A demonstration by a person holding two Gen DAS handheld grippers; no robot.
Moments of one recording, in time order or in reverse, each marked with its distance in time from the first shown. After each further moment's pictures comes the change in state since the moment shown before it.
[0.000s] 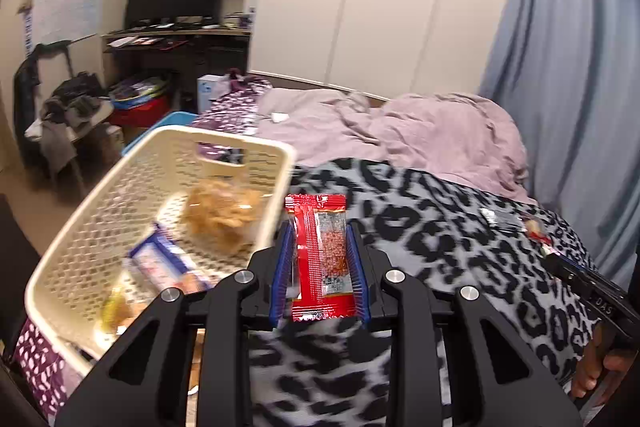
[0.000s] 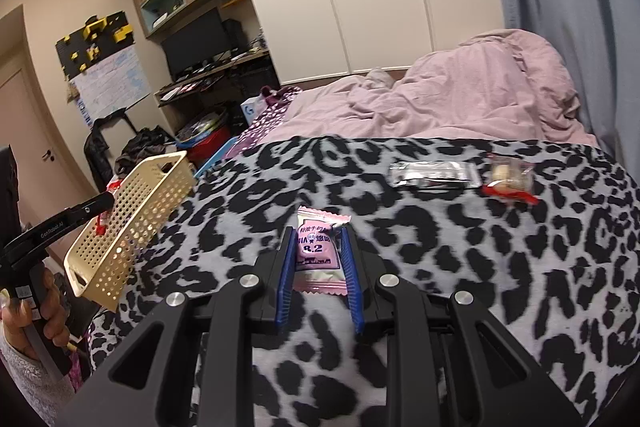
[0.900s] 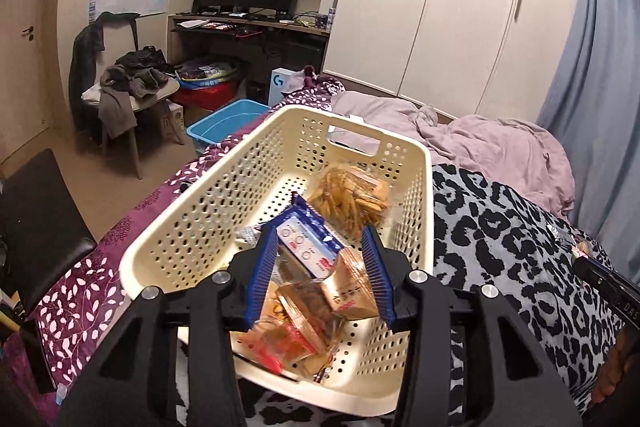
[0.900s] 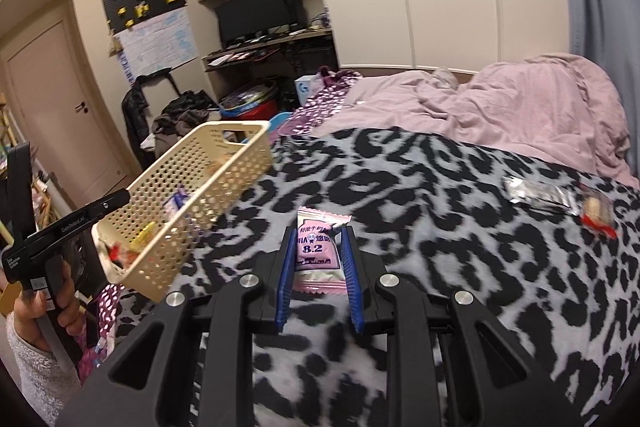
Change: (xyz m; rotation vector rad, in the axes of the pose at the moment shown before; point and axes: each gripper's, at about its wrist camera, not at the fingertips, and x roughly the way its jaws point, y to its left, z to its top) left arm -0.029 0.104 -0.026 -0.139 -0.024 0.165; right arm 0.028 0.099 0.000 -0.163 0.059 0.125
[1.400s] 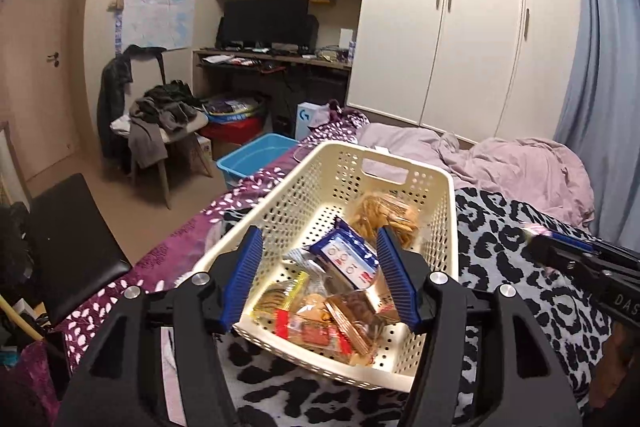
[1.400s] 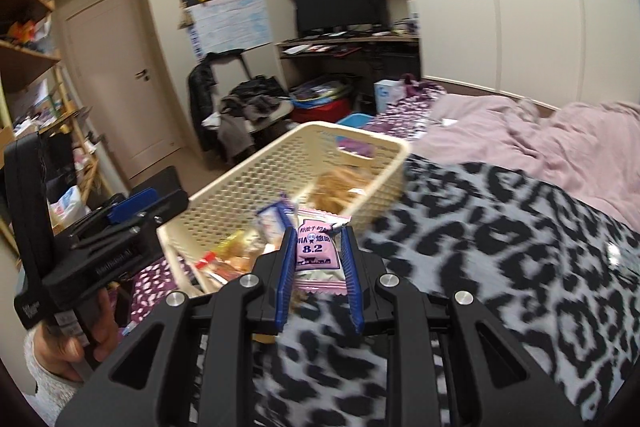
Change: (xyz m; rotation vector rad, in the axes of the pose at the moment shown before) left arm -0.042 0.016 -0.004 0.026 -0.133 0.099; right arm 0.035 0.115 0.022 -0.173 0.013 0.207
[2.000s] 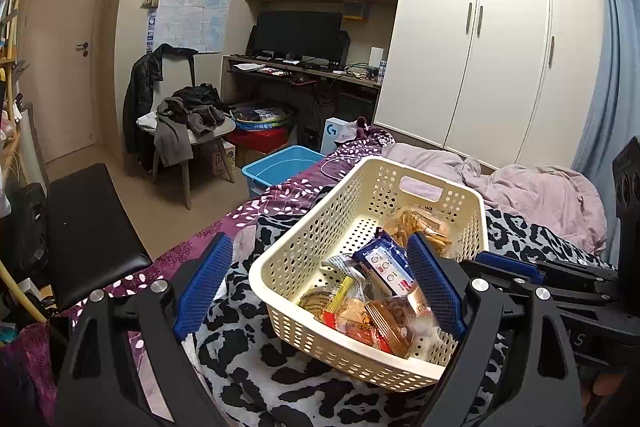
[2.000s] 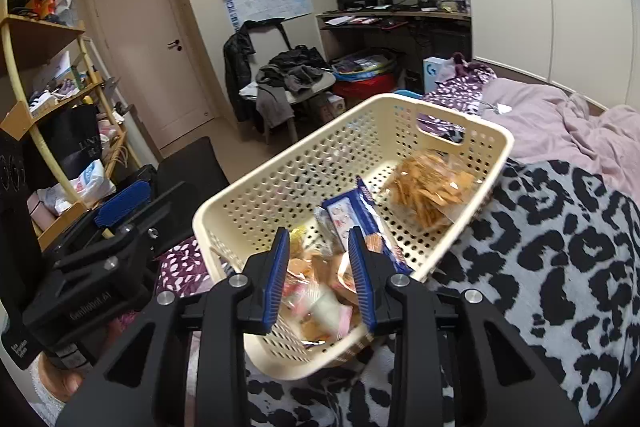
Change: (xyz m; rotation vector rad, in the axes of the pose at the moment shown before) left arm -0.014 0.034 -0.006 -0.085 -0.052 0.065; right arm 0.064 0.049 0.006 -0.038 0.104 0.104
